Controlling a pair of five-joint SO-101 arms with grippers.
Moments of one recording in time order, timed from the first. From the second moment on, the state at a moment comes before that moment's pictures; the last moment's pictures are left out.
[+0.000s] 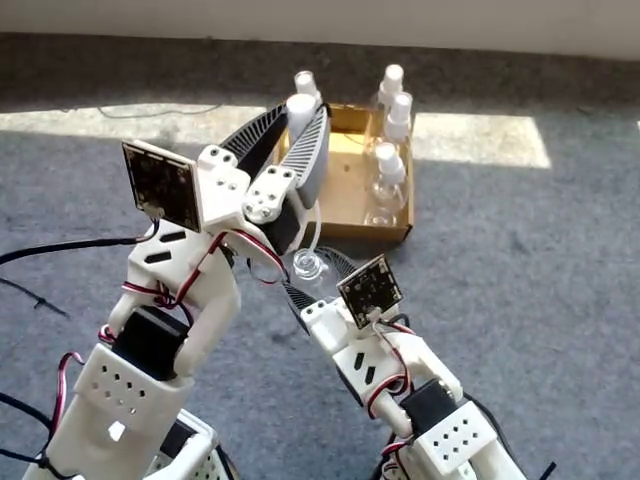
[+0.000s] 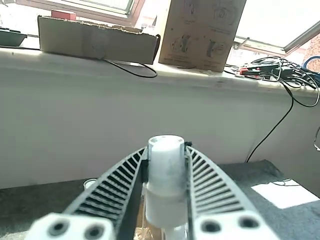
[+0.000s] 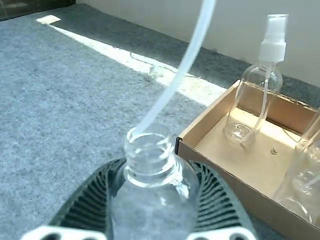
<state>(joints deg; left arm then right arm) 23.6 -56.7 41.3 17.0 16.0 -38.2 -81.5 89.5 14.4 4.8</state>
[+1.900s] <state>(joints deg) 28.1 -56.8 33.8 55.0 1.9 -33.0 -81.5 89.5 14.5 -2.5</state>
